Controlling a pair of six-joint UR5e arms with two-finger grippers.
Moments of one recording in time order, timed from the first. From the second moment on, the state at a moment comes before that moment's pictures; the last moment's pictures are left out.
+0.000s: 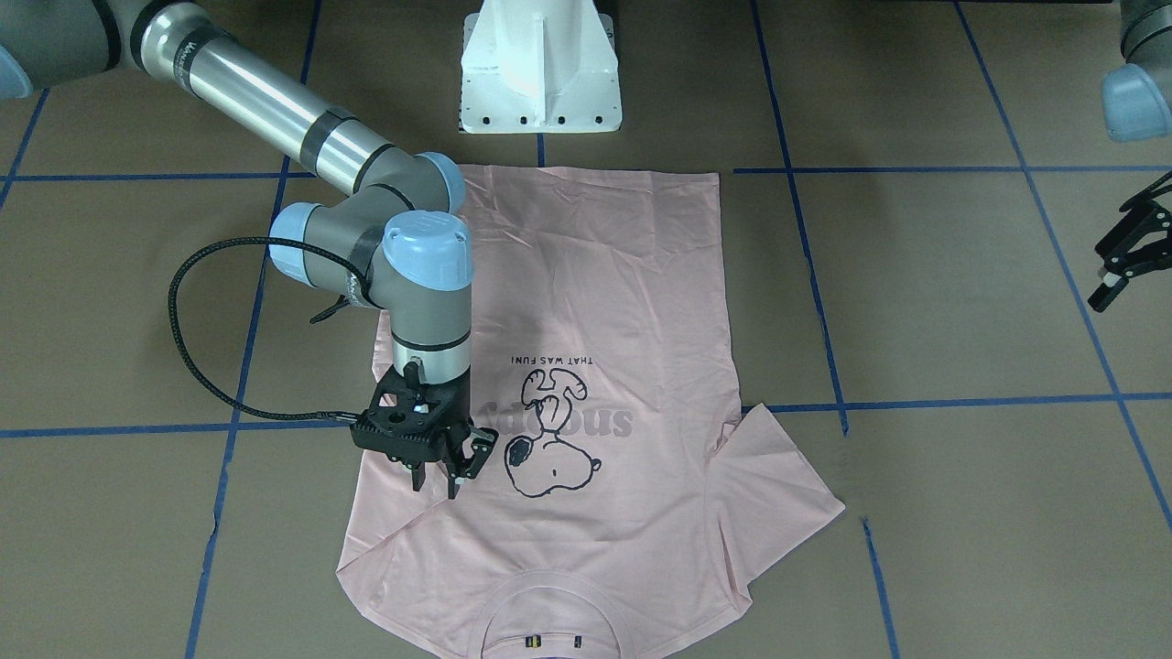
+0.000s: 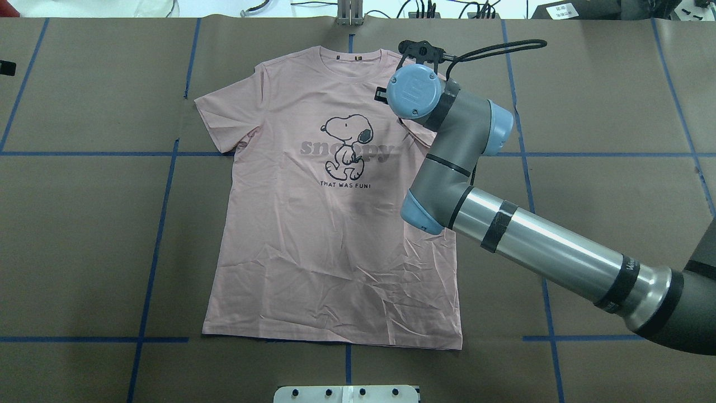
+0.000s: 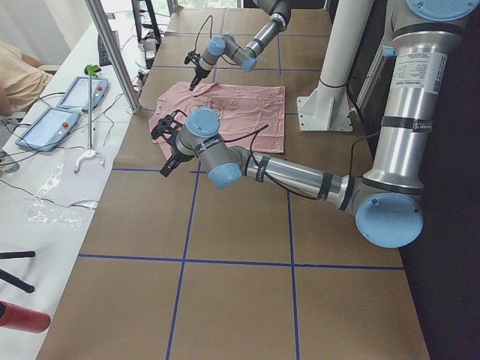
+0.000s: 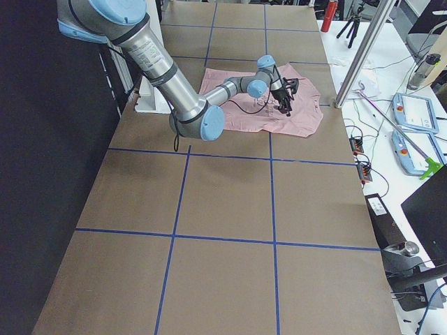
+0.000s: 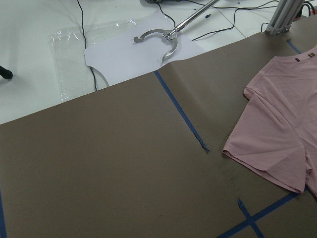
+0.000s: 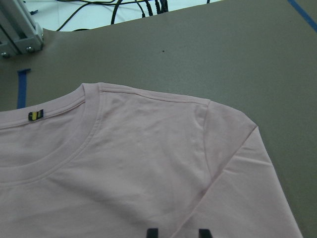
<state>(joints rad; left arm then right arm) -1.34 -1.69 -1.69 -2.35 -2.27 -0.40 0.67 -0.71 1.16 -1.20 1.49 1.35</state>
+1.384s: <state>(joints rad) -0.93 -2.04 -1.25 -2.47 -1.78 -0.89 1.11 -1.21 1.59 -1.19 2.14 0.60</state>
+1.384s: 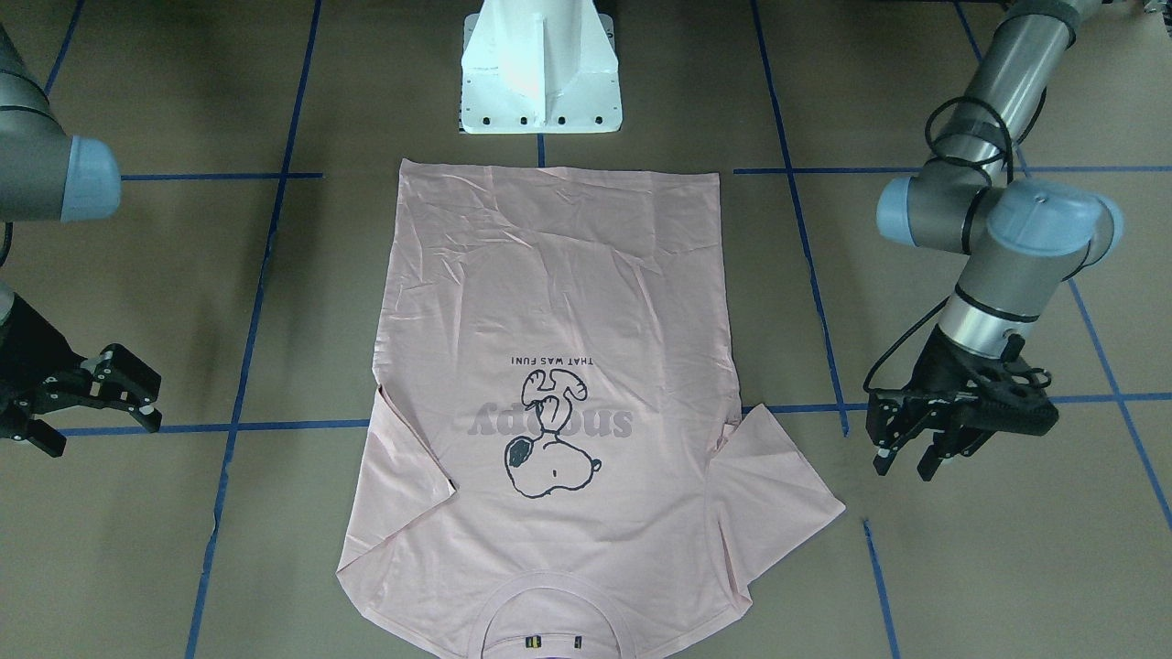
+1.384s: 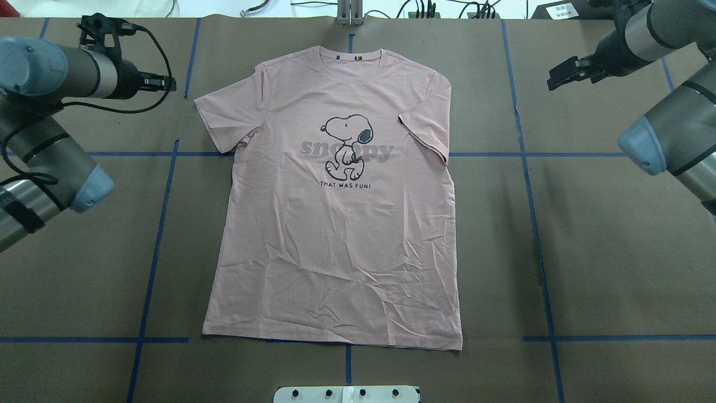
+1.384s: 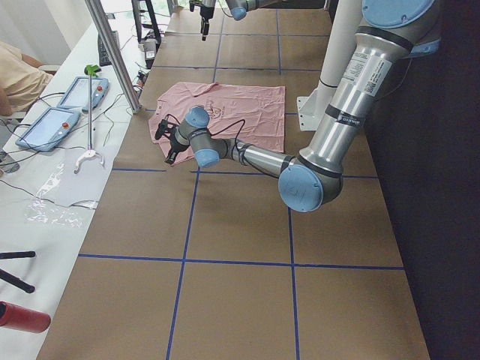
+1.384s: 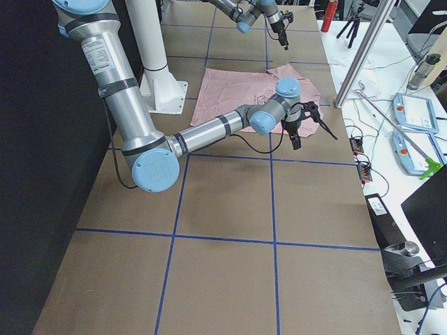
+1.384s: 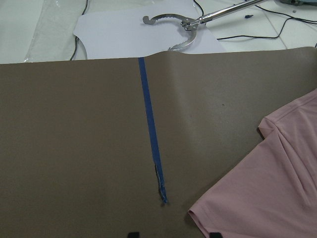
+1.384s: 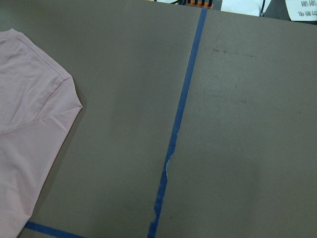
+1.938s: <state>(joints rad) -0.85 -2.12 -1.10 -2.52 -1.68 -0.97 1.11 -1.22 1.60 -1.19 2.13 0.60</state>
